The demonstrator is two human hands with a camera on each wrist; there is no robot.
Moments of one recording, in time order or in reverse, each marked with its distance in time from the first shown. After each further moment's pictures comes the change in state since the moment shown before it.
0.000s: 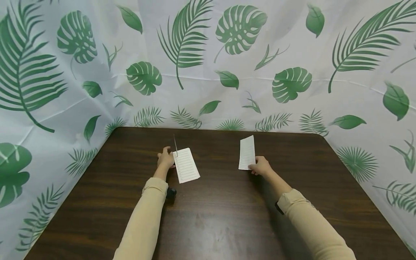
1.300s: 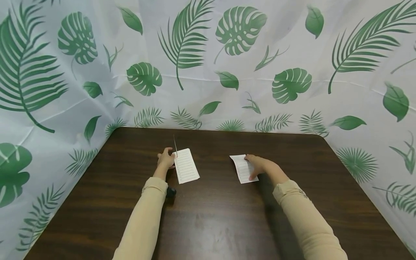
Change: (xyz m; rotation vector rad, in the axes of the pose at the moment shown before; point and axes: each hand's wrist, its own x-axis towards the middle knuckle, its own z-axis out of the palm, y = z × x) left_hand -0.004 0.003 -0.003 -0.035 -0.046 0.021; right_hand -0.030 -0.085 -0.017 -0.705 -0.366 -0.174
